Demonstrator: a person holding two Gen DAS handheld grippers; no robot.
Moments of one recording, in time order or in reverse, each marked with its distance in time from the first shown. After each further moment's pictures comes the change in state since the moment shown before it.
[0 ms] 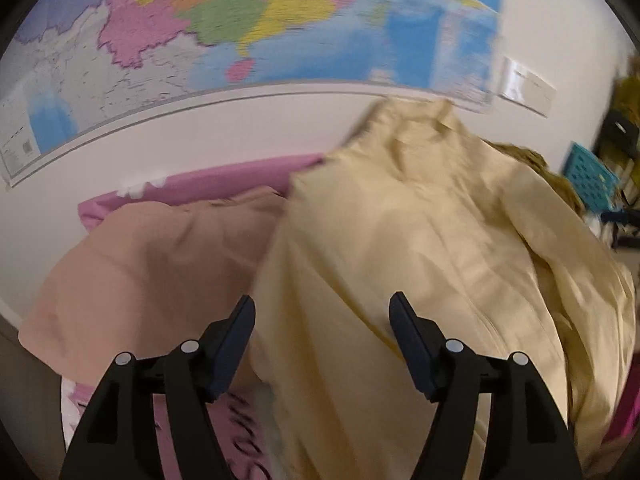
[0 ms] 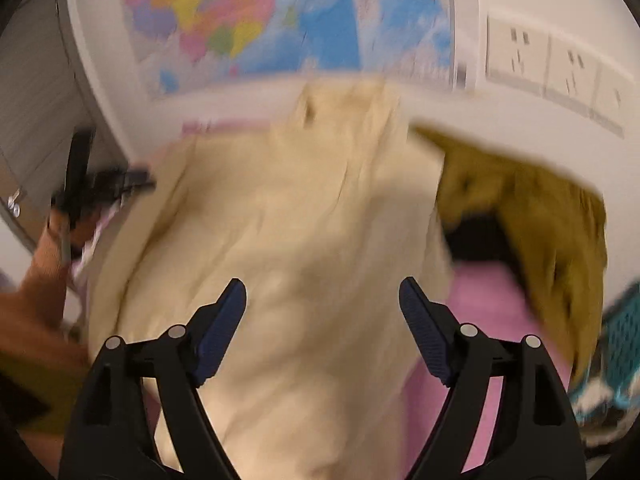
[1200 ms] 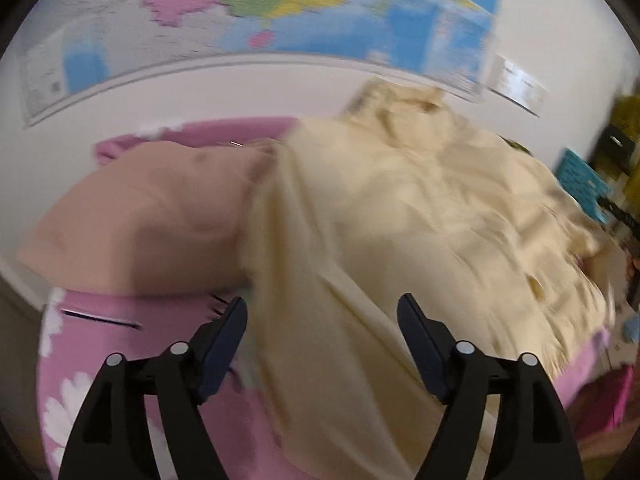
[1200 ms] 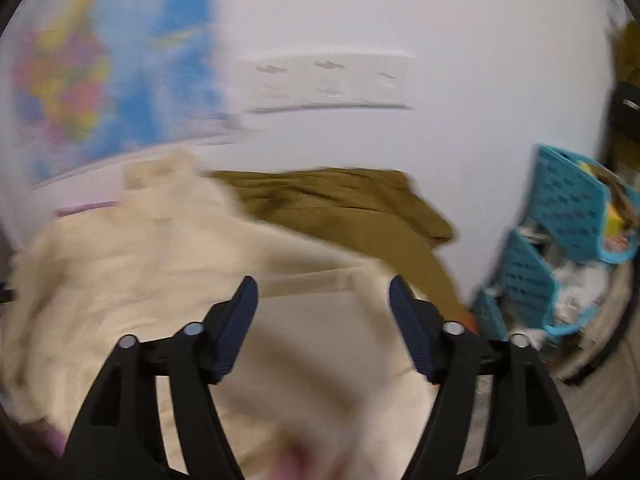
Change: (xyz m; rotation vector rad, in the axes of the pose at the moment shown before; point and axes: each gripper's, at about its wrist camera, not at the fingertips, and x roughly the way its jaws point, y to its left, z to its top) left arm -0.028 -0.008 -0.069 -0.081 0.034 -0.042; right arm -0.069 -0.090 -0.047 0.226 -0.303 -0.376
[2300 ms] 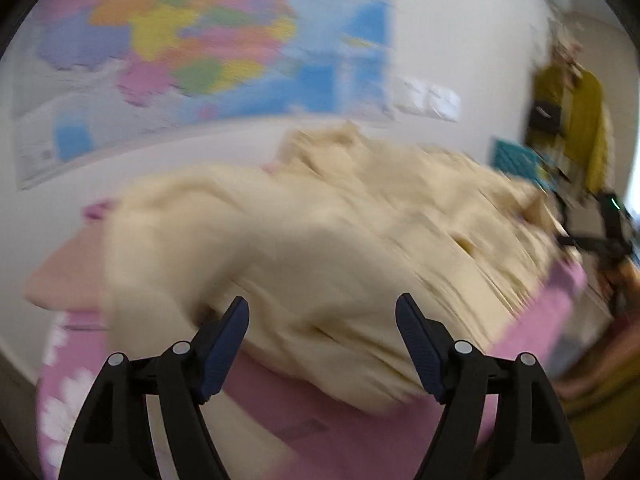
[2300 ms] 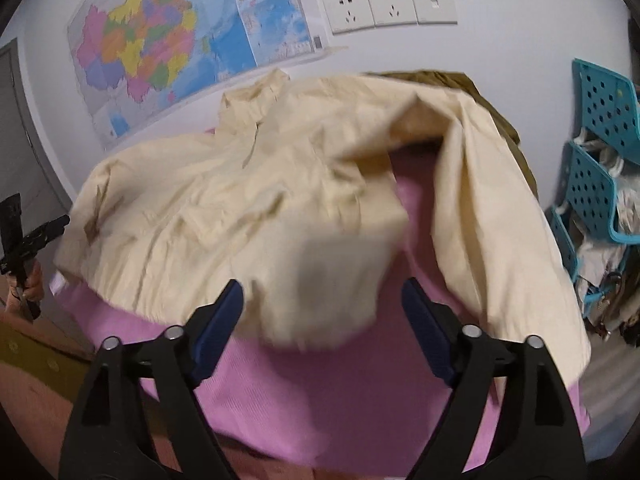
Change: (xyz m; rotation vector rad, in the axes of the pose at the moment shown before) left arm -0.072 -0.022 -0.079 0.215 -0.236 -0.102; right arm -0.048 0.024 -0.148 0.059 0.126 0.191
